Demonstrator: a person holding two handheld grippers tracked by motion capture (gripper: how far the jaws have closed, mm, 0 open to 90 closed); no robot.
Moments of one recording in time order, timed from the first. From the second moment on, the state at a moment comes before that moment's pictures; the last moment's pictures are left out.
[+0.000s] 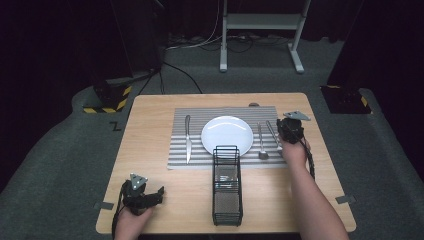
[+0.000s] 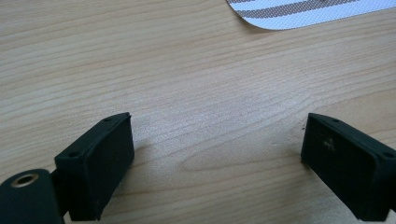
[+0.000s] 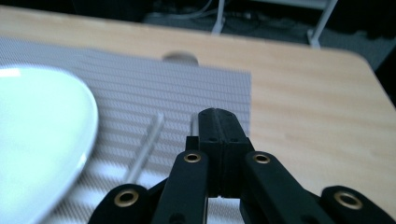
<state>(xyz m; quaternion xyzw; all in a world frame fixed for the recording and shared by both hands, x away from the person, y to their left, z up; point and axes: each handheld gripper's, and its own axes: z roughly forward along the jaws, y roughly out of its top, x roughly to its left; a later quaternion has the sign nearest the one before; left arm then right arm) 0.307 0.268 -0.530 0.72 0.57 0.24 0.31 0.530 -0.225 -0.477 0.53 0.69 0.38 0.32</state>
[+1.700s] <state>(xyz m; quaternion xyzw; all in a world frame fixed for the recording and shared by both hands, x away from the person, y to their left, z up) 0.307 0.268 -0.530 0.72 0.57 0.24 0.31 0.403 -0.262 -0.522 0.53 0.73 0.33 0.28</state>
